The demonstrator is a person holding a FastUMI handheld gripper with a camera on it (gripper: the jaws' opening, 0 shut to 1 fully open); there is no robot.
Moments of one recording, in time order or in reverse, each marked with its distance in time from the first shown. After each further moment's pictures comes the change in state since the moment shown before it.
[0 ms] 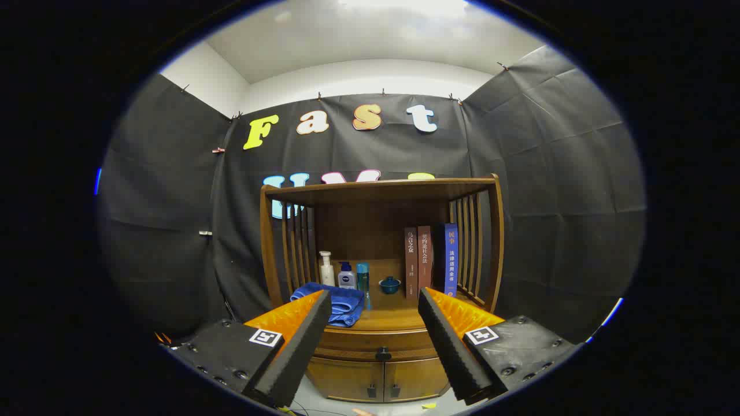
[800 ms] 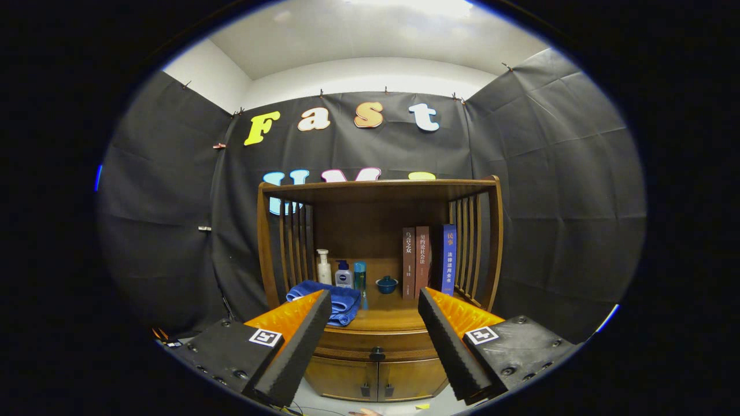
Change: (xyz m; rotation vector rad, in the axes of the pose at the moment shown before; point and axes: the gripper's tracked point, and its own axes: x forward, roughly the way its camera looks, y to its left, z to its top) arm 0.004 -0.007 0.000 -0.014 0.014 0.002
